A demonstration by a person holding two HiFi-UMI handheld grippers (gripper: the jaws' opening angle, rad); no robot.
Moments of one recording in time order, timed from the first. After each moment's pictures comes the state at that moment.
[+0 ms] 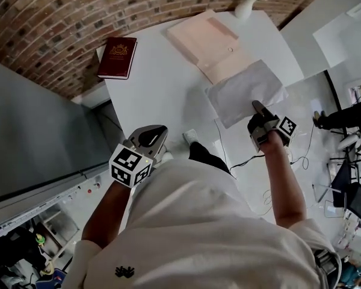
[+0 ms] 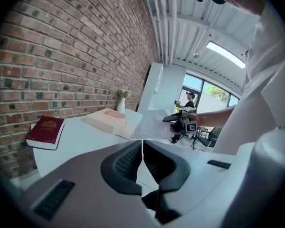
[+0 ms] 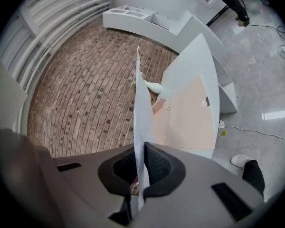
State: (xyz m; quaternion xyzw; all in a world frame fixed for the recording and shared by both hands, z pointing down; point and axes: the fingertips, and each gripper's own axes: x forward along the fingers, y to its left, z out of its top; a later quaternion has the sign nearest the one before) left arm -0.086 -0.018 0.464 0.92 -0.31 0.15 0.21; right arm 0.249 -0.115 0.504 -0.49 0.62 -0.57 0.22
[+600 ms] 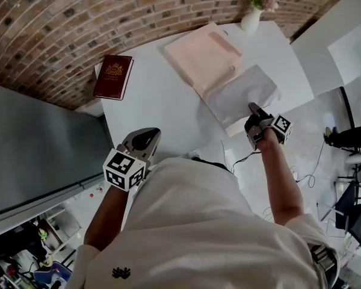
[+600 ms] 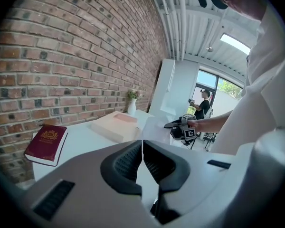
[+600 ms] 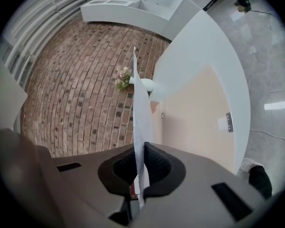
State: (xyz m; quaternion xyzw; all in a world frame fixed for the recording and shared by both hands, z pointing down) left arm -0.031 -0.132 0.450 0.89 -0.38 0.17 0.21; right arm 0.320 -0.261 0.569 -0.46 0.59 -0.62 0.21
